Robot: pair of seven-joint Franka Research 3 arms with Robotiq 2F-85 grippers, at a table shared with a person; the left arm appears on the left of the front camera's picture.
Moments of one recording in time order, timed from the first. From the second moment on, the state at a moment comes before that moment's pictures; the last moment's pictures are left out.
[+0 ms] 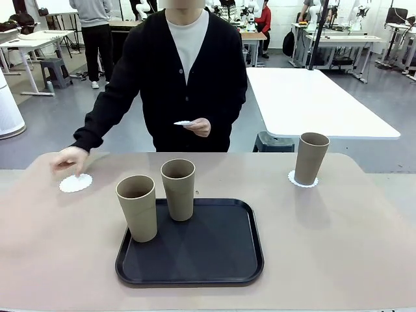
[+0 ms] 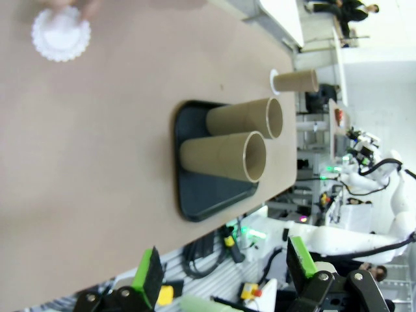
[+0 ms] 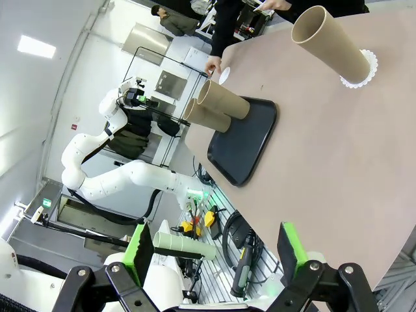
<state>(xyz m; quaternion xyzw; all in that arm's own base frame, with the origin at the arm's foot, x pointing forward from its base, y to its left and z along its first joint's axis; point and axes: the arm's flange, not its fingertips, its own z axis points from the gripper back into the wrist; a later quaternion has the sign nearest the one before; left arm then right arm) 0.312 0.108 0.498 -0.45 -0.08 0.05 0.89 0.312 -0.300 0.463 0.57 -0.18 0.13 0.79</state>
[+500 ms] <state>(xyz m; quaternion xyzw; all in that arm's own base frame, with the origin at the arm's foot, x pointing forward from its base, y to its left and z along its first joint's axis) 0.312 0.108 0.498 -0.45 -0.08 0.05 0.89 0.312 -0.300 0.463 0.57 -0.18 0.13 0.79</state>
